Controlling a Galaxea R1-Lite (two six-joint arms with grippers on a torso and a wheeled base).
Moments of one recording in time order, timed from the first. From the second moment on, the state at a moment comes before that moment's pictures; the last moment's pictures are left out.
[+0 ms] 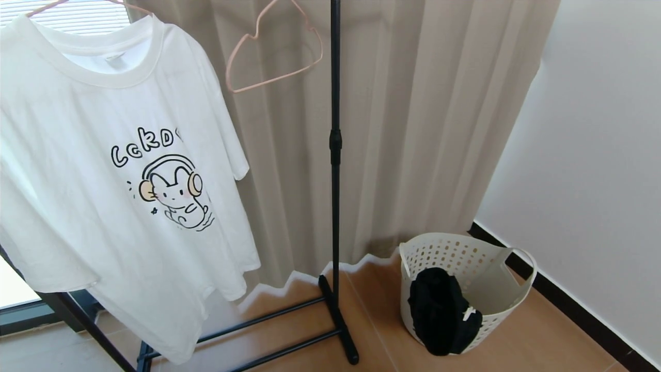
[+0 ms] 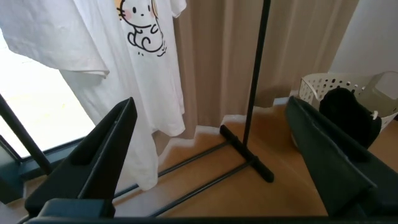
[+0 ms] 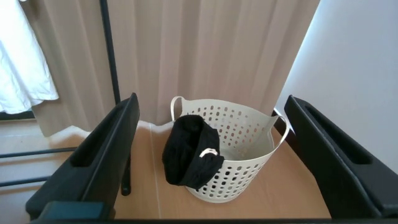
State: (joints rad) left arm 0.00 0.00 0.00 -0.05 -0.16 0.04; right arm 0.00 0.00 0.00 -0.07 0.09 -0.05
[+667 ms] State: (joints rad) left arm 0.00 0.00 0.00 -0.05 -0.16 0.04; right arm 0.00 0.00 0.00 -0.07 0.09 -0.05
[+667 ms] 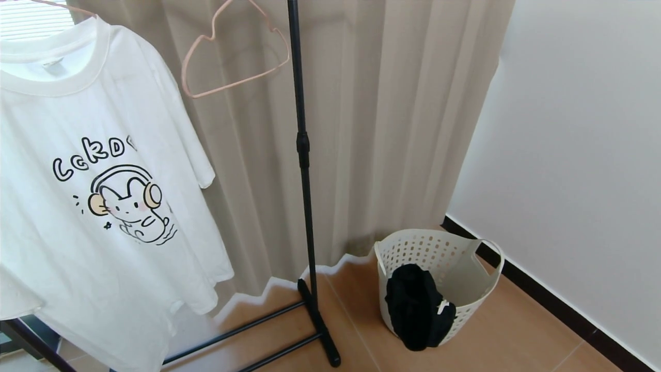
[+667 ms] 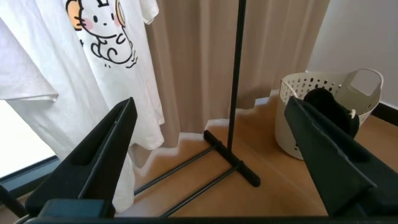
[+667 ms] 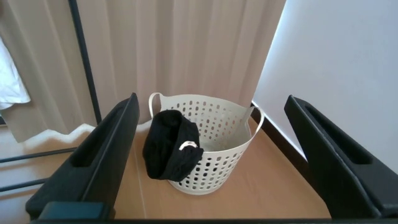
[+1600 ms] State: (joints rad) left arm 0.00 0.00 0.00 -0.05 -0.16 0.04; right arm 0.00 0.00 0.00 -0.07 0.09 -0.05
